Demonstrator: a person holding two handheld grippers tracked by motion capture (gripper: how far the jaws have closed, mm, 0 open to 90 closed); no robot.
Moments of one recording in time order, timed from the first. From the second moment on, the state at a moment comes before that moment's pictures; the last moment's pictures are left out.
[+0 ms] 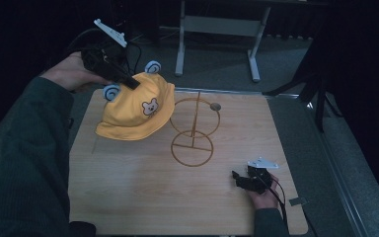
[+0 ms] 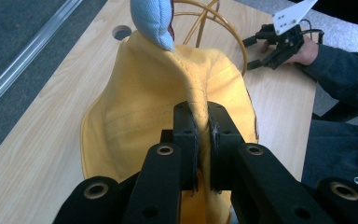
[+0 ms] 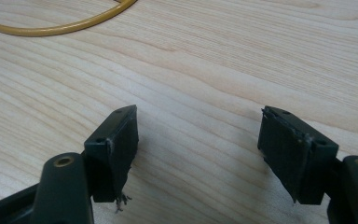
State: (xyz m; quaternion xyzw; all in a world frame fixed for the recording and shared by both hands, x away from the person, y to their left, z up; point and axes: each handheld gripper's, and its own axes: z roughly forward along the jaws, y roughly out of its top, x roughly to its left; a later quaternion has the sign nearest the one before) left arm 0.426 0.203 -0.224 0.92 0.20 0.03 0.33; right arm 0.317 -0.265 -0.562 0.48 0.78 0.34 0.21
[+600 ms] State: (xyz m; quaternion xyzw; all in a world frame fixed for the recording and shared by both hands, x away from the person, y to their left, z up) left arm 0.426 0.205 -0.225 0.90 0.19 0.02 0.39; right arm 0.317 -0.265 -0.562 0.48 0.78 0.34 0.21
